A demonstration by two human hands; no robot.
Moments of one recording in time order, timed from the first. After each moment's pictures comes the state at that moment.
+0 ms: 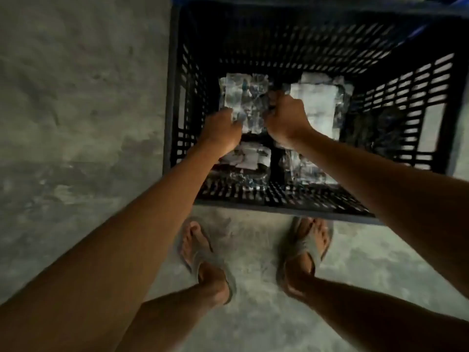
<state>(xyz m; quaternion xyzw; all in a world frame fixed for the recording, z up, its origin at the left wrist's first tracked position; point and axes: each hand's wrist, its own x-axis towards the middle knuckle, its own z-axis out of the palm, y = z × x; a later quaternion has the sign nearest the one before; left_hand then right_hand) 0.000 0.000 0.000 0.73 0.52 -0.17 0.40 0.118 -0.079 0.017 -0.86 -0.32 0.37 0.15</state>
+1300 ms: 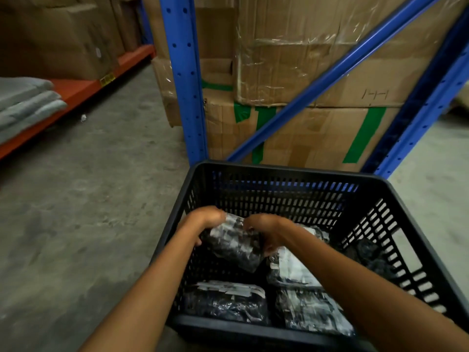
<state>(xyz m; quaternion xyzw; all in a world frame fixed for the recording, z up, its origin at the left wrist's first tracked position) 0.022 0.063 -0.002 0.72 0.52 -0.19 0.42 0.136 -0.055 -0.008 -0.77 -0.16 0.57 0.22</state>
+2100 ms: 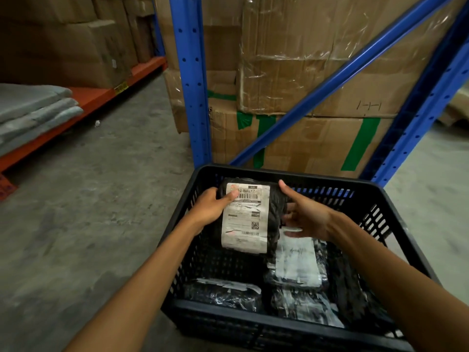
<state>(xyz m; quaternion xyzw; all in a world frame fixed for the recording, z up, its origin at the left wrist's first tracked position) 0.005 0.037 0.026 0.73 0.41 0.13 0.53 0.201 -0.114 0.031 -0.70 -0.17 0.57 0.40</state>
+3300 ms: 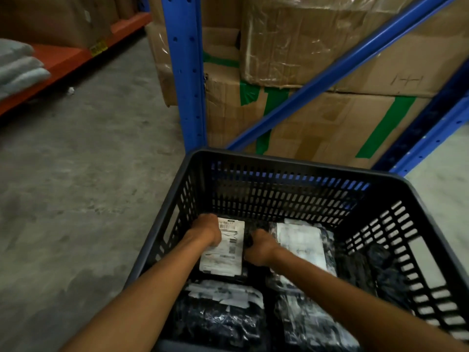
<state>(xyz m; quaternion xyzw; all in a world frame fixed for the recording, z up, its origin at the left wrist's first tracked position) 0.033 0.051 -0.063 0.83 0.47 -0.20 0.22 0.119 -0.063 -0.059 -0.85 -0.41 0.34 0.06</state>
